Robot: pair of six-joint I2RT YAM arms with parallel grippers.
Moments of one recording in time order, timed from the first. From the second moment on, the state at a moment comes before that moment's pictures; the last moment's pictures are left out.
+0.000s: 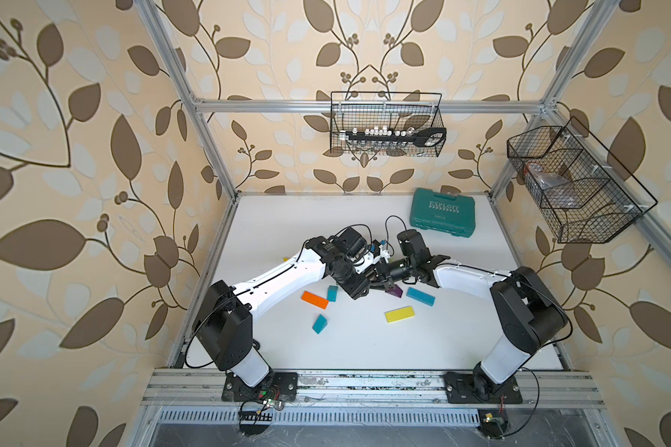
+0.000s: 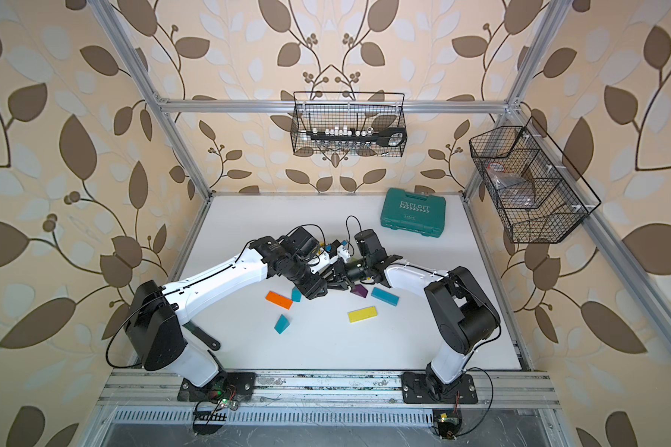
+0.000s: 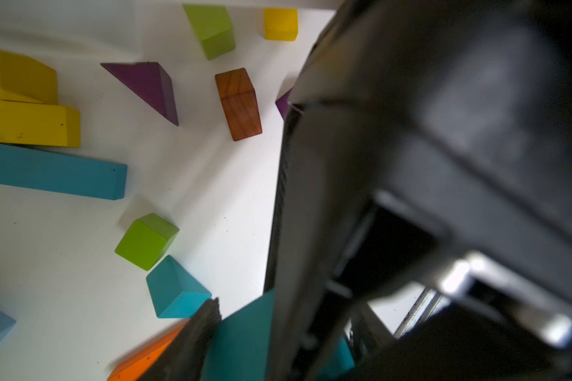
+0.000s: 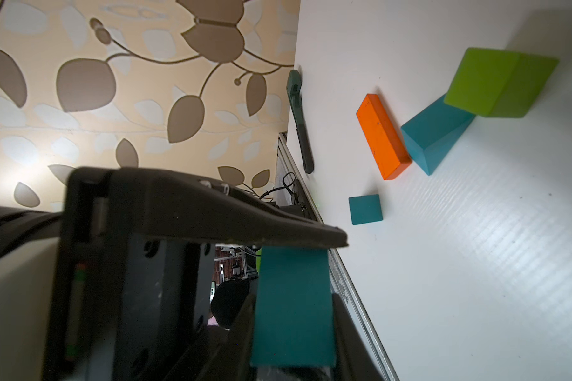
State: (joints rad) left arm -0.78 1.59 1.30 -0.89 0.21 0.07; right arm 0.51 1.70 0.94 0.05 -1.08 0.85
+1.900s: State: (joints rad) left arm -0.46 2.04 1.52 -0.98 -0.07 -0.29; right arm 0.24 1.66 0.88 -0.26 -0.99 0.59
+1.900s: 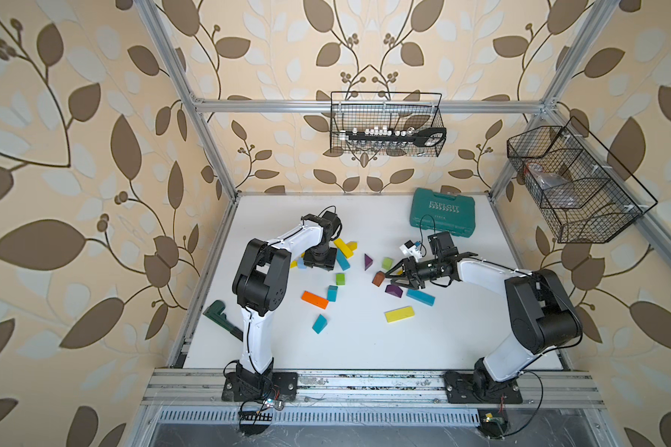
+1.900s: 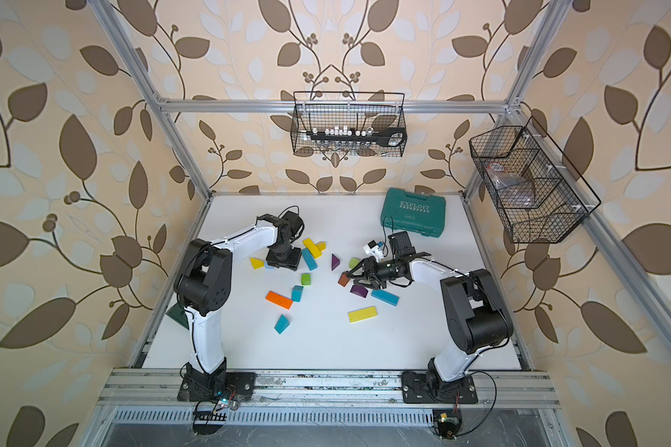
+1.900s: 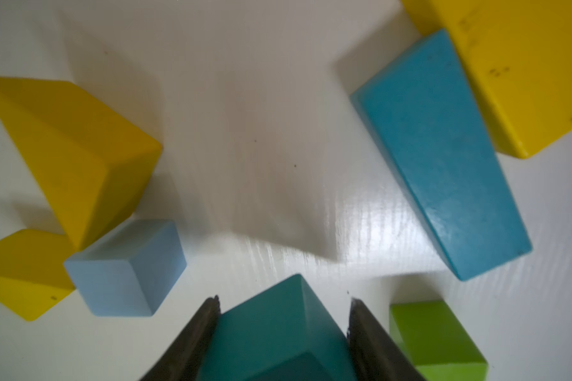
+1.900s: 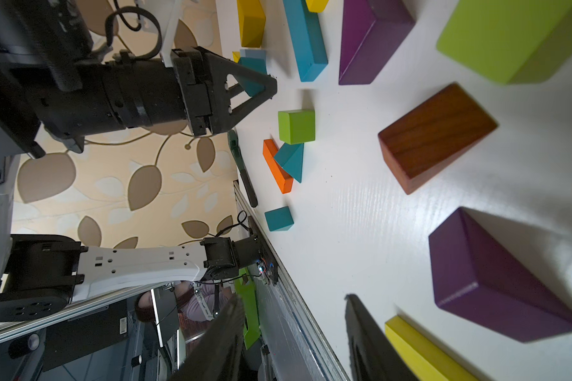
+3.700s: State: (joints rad) left arm -0.49 1.99 1.46 -0.99 -0.02 -0.75; right arm 0.23 1.65 0.81 -0.26 -0.99 0.57
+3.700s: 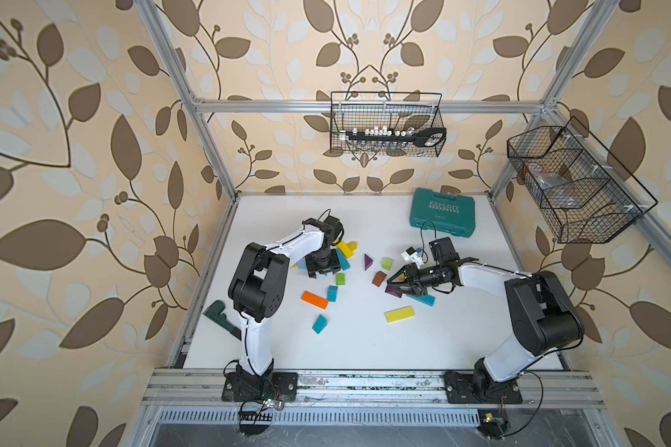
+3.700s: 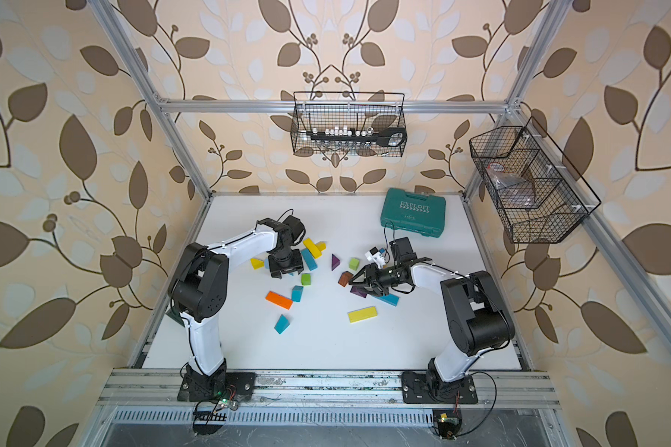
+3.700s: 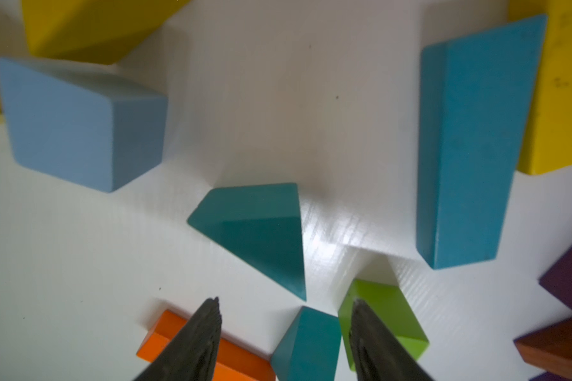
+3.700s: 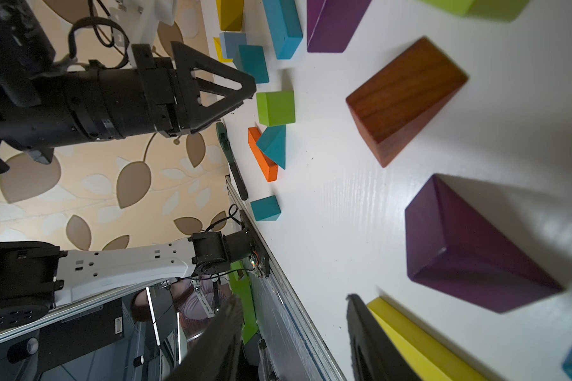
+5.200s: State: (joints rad) left arm -0.41 2.11 1.57 -1.00 -0.07 -0.97; right arm 0.23 1.65 0.81 -0.23 -0.99 0.54
